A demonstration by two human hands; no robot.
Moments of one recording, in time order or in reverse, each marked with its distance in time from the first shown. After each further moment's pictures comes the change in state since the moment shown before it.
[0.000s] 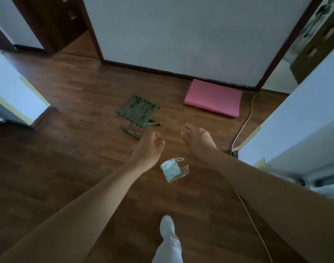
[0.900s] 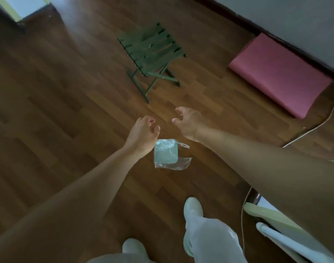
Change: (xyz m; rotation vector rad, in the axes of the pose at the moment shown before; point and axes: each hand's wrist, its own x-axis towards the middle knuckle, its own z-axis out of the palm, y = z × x) left_hand 0.231 -0.199 0.262 -0.043 0.170 -0.452; right_hand 0.305 0.228 0.217 -0.210 -0.497 -0.170
